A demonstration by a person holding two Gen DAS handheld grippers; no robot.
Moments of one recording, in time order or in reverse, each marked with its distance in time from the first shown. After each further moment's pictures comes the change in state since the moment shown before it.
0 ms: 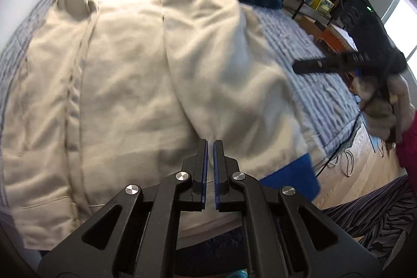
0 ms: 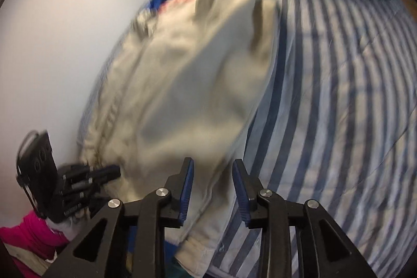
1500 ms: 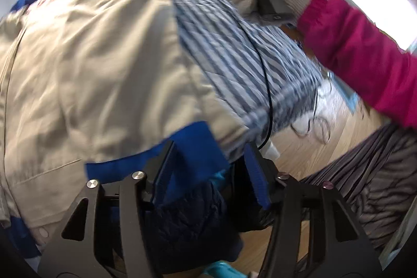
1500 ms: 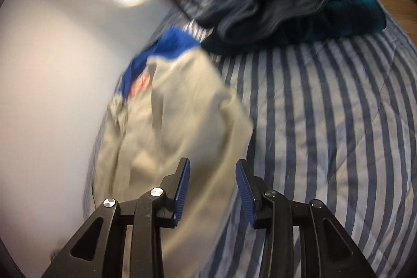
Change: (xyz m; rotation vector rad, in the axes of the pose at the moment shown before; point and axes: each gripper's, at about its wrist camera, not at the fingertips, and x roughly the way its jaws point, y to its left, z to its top) left arm 0.034 -0.119 -0.040 0.219 0.099 -0.146; right arm 0.020 -0.081 0.107 0.131 -0.123 0.016
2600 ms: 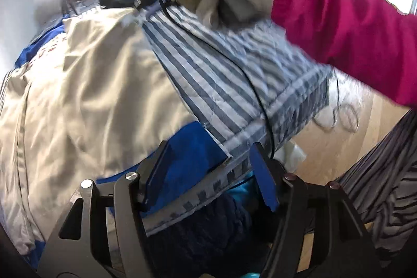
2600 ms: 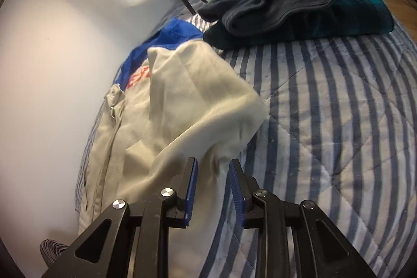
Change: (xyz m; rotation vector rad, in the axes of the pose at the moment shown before) left arm 0.023 -0.046 0.015 0.178 -0.028 0.178; right arm -0.008 -0.003 0.003 -0.017 -0.042 -0.008
